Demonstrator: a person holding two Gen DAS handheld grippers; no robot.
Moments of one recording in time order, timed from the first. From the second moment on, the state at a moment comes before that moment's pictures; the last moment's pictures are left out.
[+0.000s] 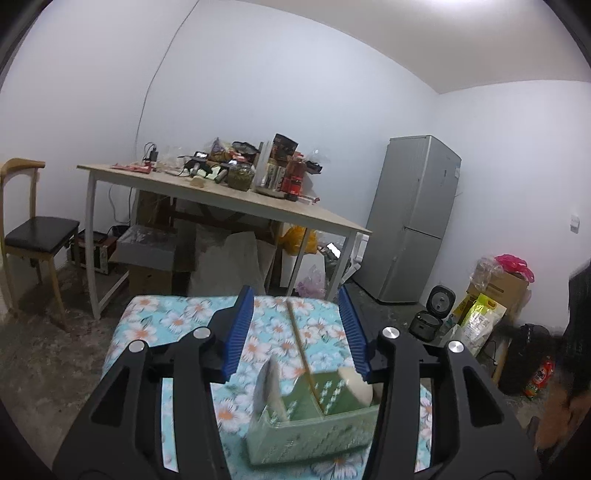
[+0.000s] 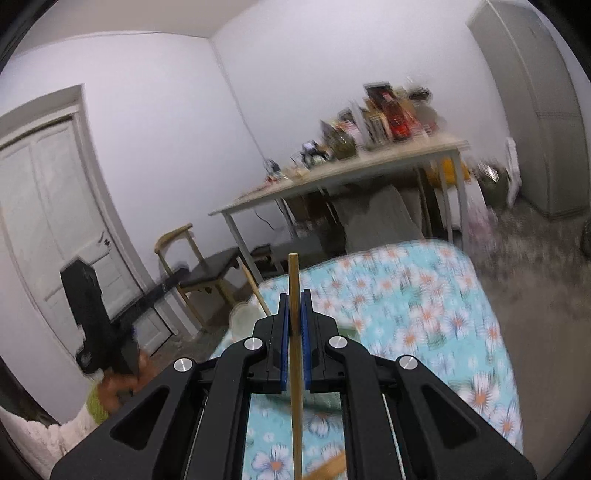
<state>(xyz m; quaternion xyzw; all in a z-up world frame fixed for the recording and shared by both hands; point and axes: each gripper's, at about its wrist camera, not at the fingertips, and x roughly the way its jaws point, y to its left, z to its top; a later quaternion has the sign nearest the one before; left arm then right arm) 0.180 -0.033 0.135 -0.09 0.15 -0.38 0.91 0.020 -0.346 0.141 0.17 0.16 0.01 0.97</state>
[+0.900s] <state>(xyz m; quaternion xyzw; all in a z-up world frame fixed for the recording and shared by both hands) 0.174 0.053 0.067 -0.12 0.22 -0.32 0.91 0.146 -0.211 0.190 -0.16 0.10 0.07 0.98</state>
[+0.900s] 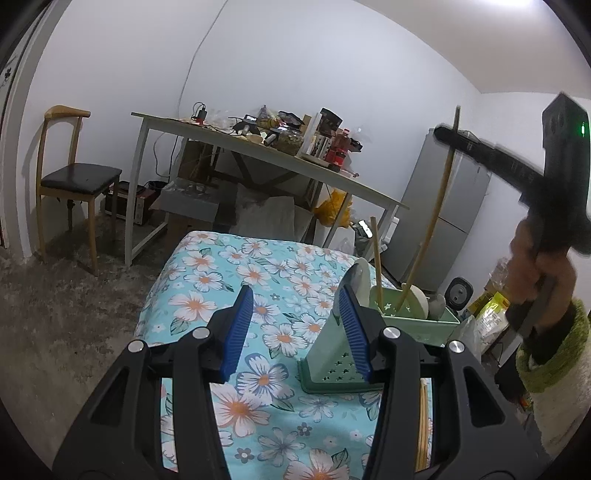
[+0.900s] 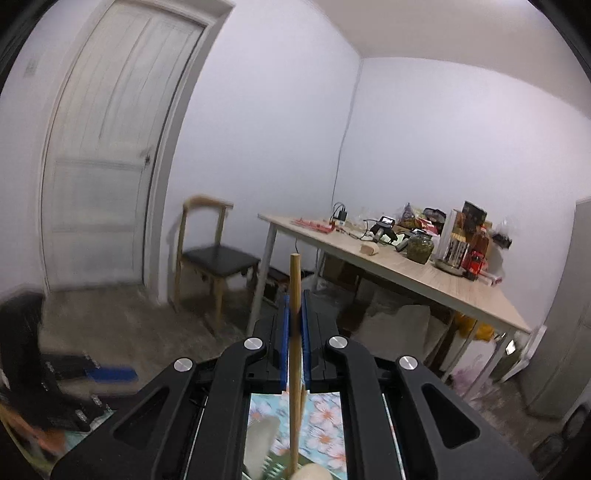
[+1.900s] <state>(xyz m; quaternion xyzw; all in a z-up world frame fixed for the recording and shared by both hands) 0.150 0.020 0.058 -0.08 0.26 -0.38 0.88 0.020 -0.379 0.070 0.28 0.26 -0.01 0.93</state>
